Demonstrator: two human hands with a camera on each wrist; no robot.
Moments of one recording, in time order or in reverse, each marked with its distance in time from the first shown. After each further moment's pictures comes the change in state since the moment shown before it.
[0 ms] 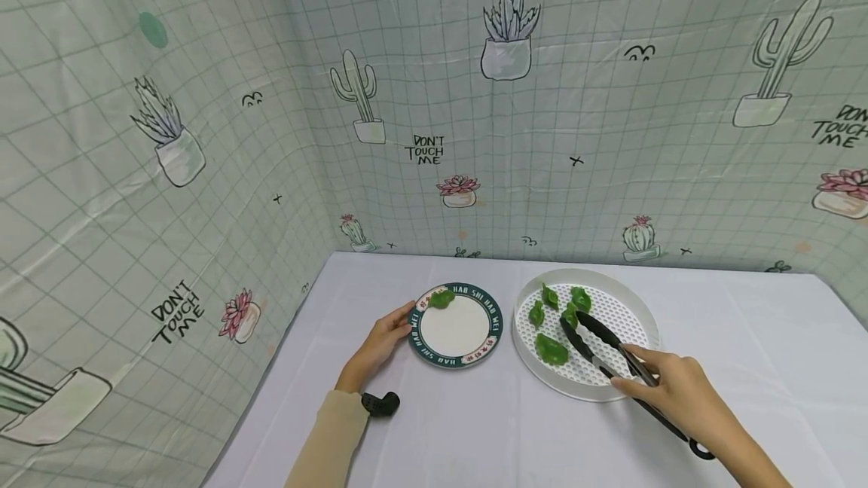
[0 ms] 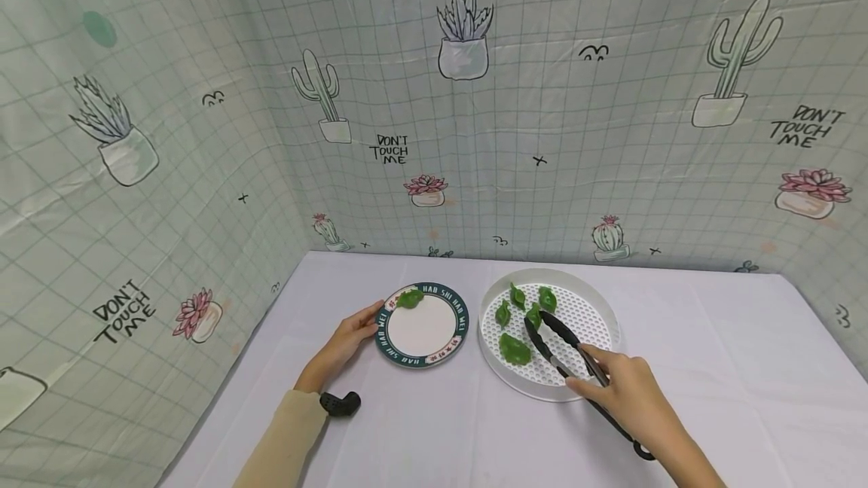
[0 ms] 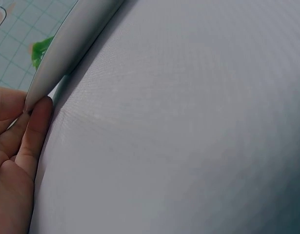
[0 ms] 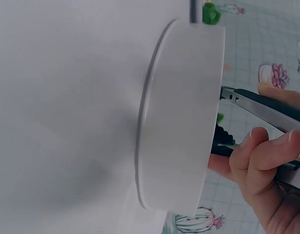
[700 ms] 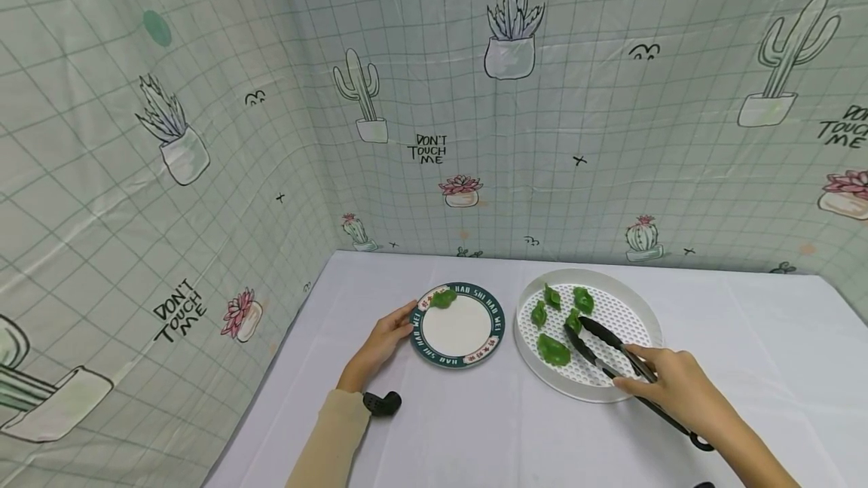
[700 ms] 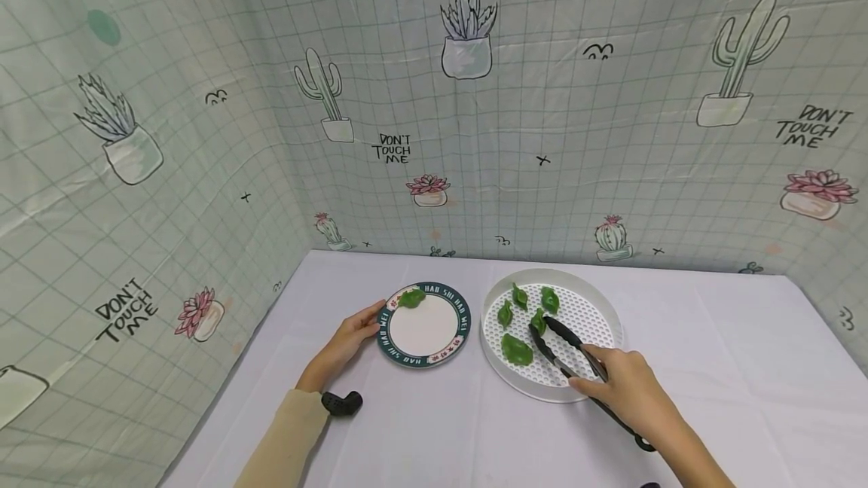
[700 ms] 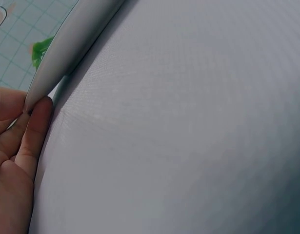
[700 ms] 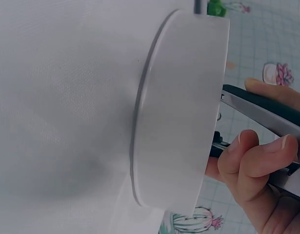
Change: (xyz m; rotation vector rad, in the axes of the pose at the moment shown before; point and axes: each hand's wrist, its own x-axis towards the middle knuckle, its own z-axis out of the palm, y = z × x) left_hand -0.001 0.001 -0.001 0.006 0.001 0.008; right_hand 0.012 0.003 0.001 -0.045 -0.085 -0.001
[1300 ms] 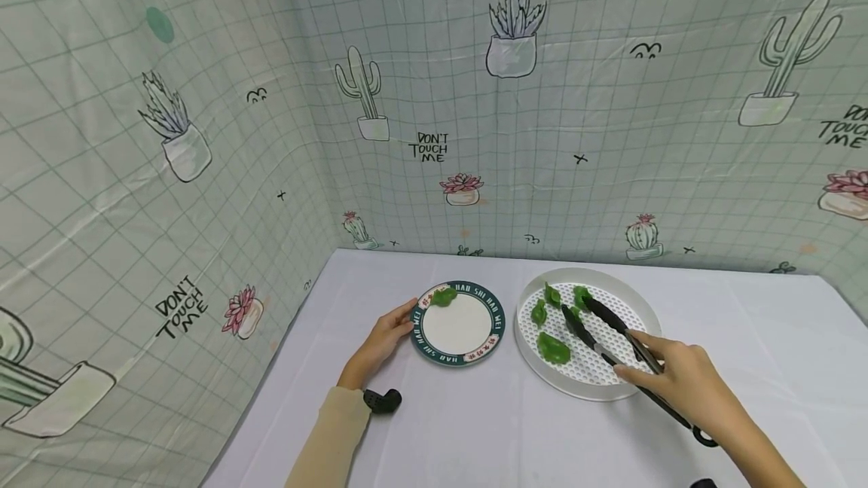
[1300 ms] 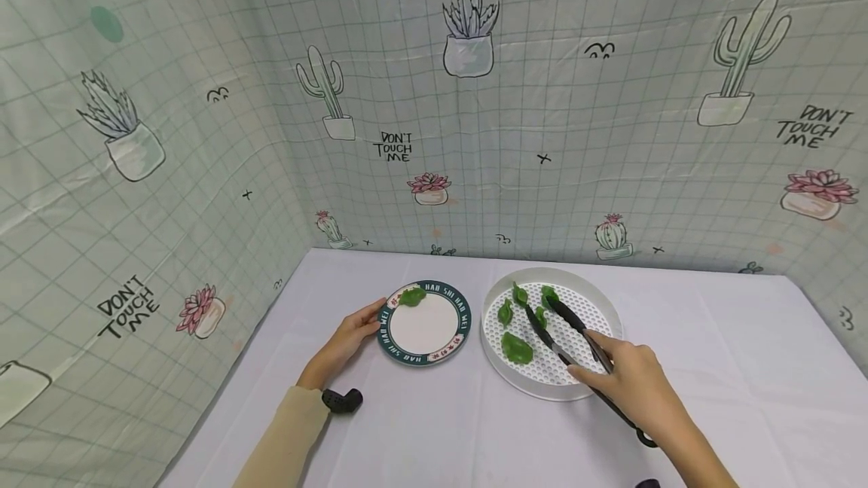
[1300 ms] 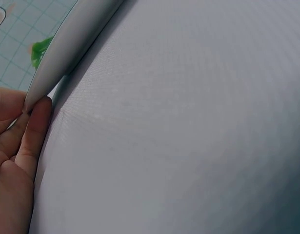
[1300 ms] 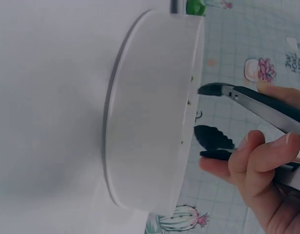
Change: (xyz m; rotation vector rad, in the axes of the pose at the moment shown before) left_hand 0.000 0.000 -0.001 -0.003 -0.012 0.001; right_hand -0.002 -0.009 -0.013 0.002 0.106 -0.013
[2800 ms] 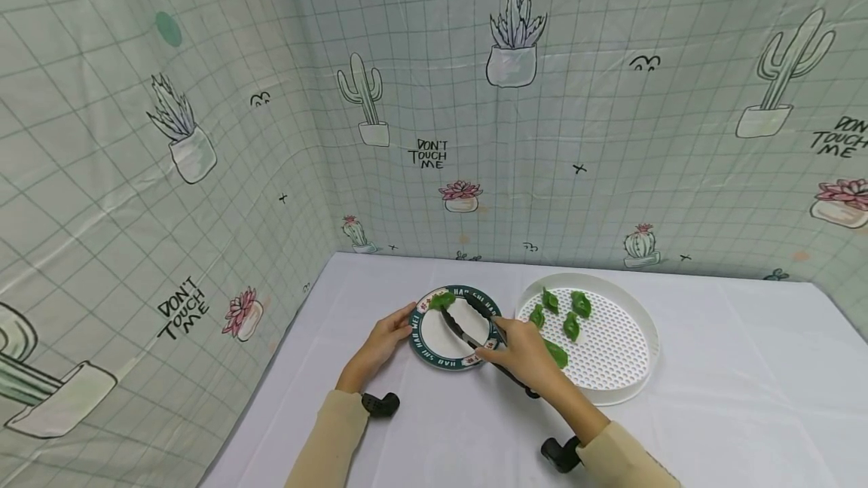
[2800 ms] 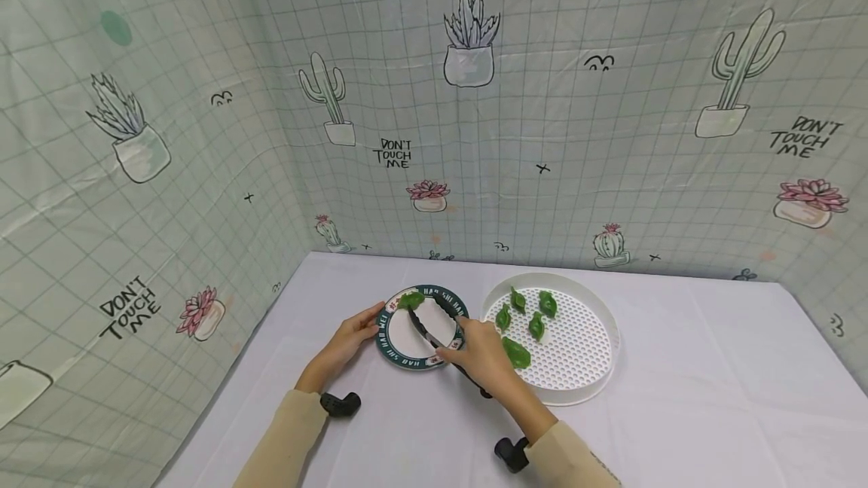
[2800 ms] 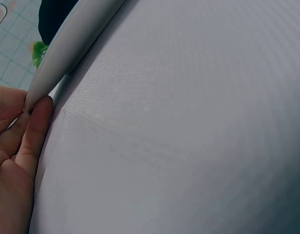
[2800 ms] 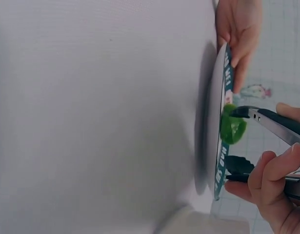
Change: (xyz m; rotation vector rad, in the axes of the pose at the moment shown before) left_hand -0.001 0.000 0.000 -0.001 0.017 -0.022; right_hand 0.082 -0.106 0.122 0.248 -0.057 -0.064
